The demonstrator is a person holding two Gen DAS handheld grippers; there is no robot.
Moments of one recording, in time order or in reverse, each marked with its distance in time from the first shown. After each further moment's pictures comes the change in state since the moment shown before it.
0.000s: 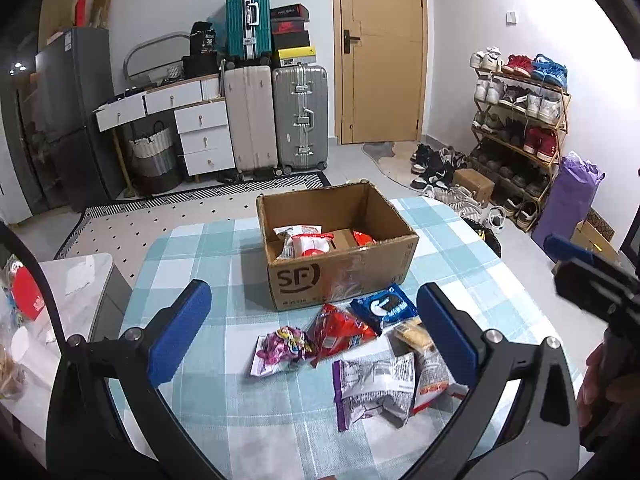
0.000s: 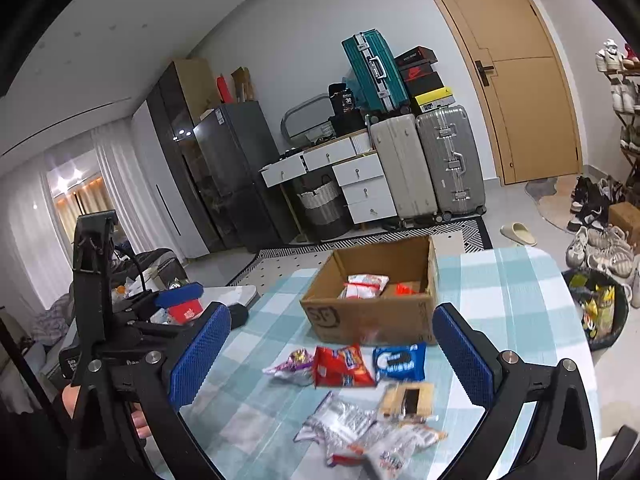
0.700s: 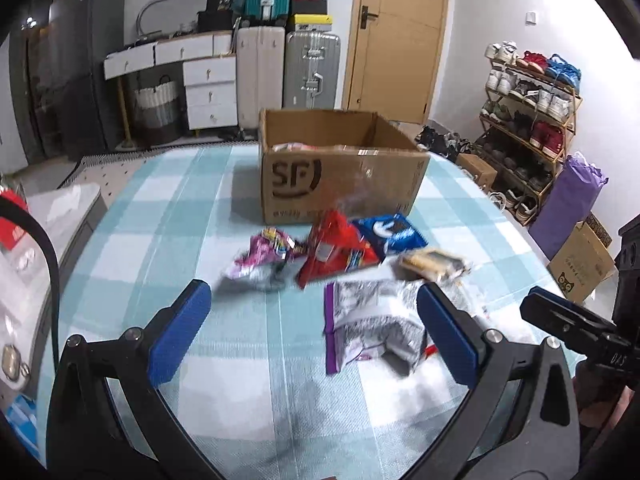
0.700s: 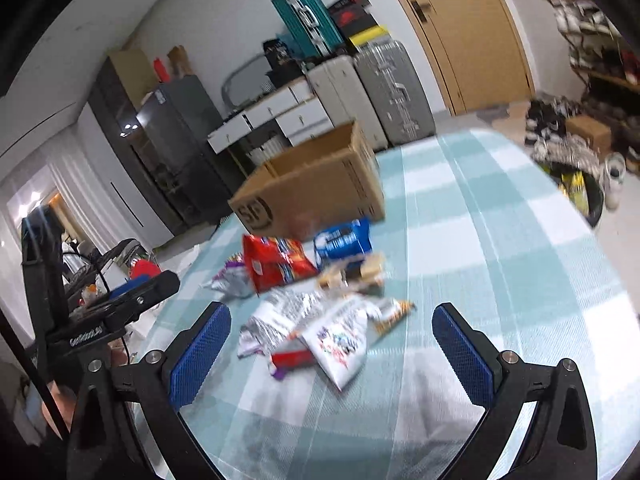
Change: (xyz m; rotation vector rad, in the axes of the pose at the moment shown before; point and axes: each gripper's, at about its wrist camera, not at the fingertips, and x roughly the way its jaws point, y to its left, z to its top) left arm 0.056 0.004 -0.110 -0.111 0.104 -0.015; right arm 0.021 -0.053 -0.125 0.196 0.170 -0.134
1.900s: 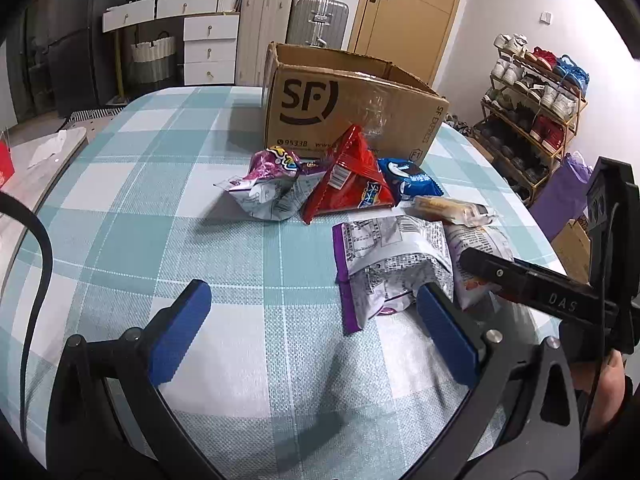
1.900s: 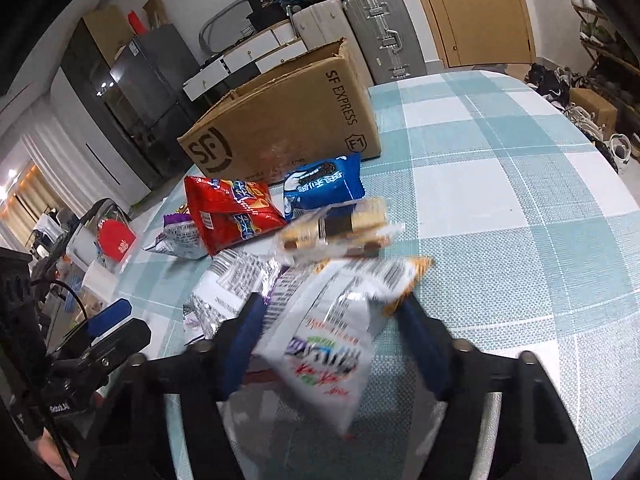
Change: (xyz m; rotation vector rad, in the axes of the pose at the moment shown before) left arm 0.046 0.017 -0.047 -0.085 0.105 -0.060; right arm 0.082 0.002 -0.006 -0.034 0.194 -0.080
